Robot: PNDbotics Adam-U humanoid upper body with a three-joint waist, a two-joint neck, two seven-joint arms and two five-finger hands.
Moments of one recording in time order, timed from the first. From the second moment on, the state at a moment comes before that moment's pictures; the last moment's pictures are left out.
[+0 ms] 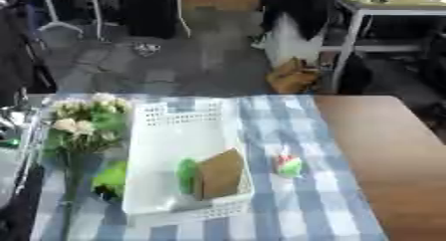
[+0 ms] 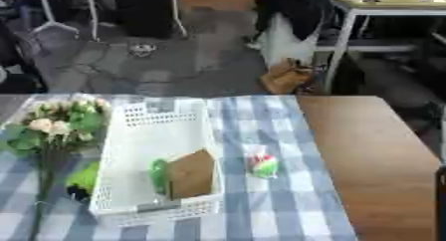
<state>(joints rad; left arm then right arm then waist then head) -0.50 0.31 0.06 -1.99 -0.12 -0.42 0.29 -0.60 -0.25 -0.10 -1.98 -0.07 -0.42 -0.45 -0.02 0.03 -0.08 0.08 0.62</state>
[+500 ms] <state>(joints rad) -0.50 0.31 0.06 -1.99 -0.12 -0.42 0.29 -0.60 -0.25 -0.10 -1.98 -0.07 -0.42 -0.45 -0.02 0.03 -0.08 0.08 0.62</state>
